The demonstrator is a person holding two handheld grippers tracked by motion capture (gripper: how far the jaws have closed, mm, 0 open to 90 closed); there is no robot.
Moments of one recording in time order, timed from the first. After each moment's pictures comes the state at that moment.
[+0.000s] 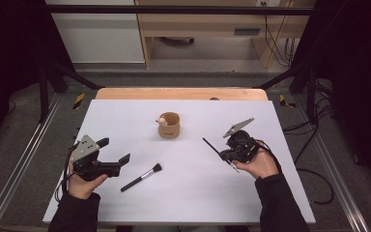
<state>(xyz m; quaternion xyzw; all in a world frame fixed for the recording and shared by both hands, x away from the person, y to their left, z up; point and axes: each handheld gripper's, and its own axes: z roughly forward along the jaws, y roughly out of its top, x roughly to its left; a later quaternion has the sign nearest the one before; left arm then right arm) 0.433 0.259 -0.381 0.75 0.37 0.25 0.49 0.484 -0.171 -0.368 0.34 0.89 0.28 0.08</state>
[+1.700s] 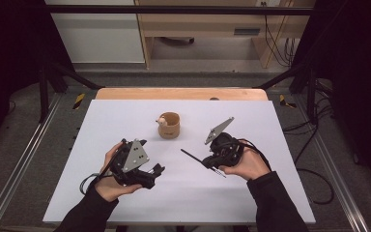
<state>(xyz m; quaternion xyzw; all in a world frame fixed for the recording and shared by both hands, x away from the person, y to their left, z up) 0.417 0.157 -0.355 0.86 0.20 0.28 0.39 0.469 -0.126 -0.344 0.22 0.93 0.28 0.02</state>
